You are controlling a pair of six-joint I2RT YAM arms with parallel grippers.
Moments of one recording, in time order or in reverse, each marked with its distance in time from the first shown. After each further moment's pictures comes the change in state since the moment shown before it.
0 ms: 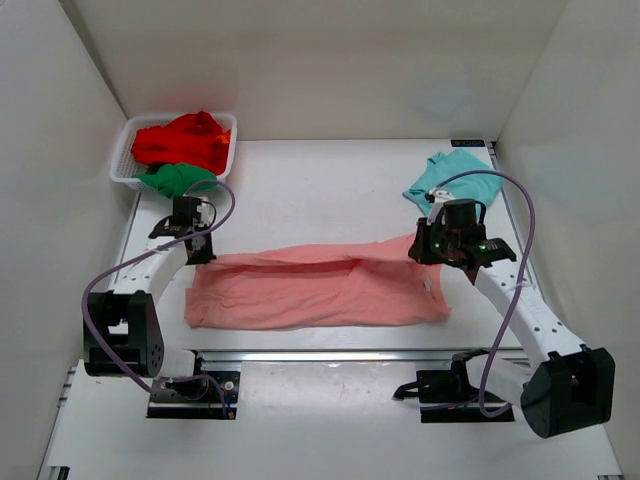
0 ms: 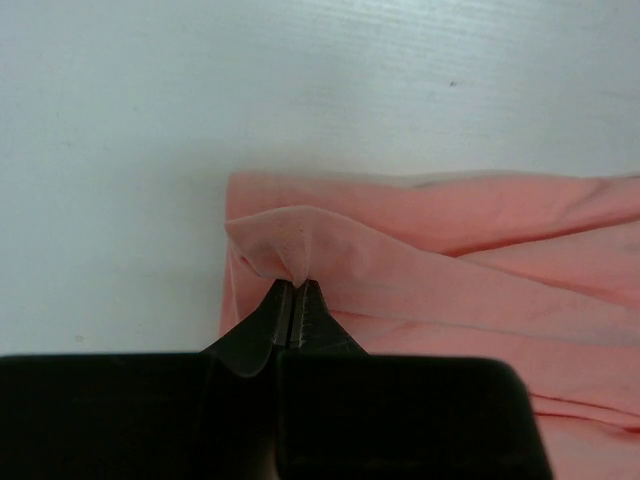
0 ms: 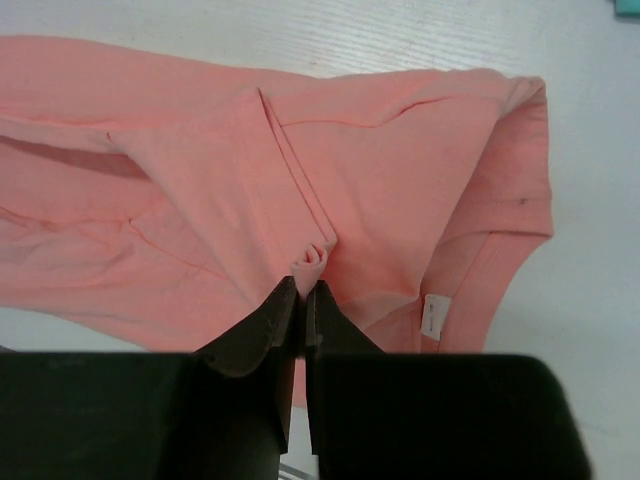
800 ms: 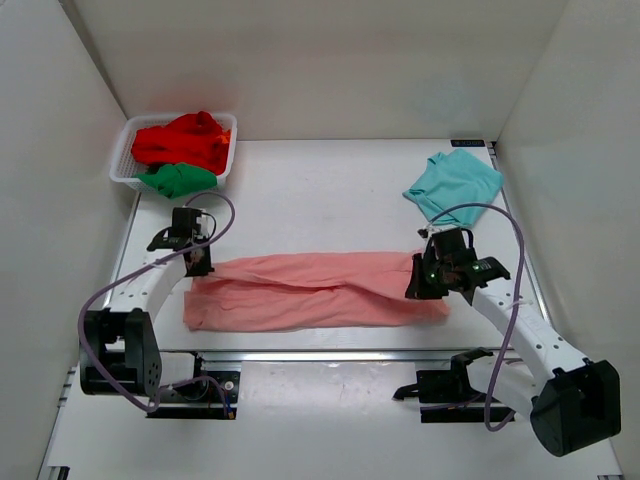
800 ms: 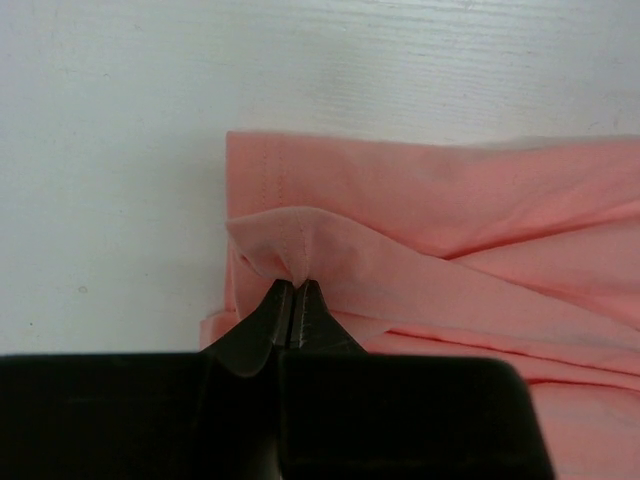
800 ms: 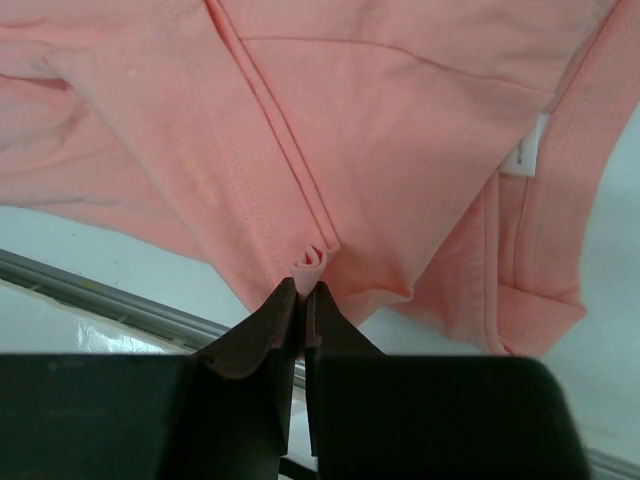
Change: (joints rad) left arm -0.008 -0.093 -0.098 -0.042 -0.027 0.007; right arm 0.085 -0.116 -0.166 -0.176 -0.001 0.137
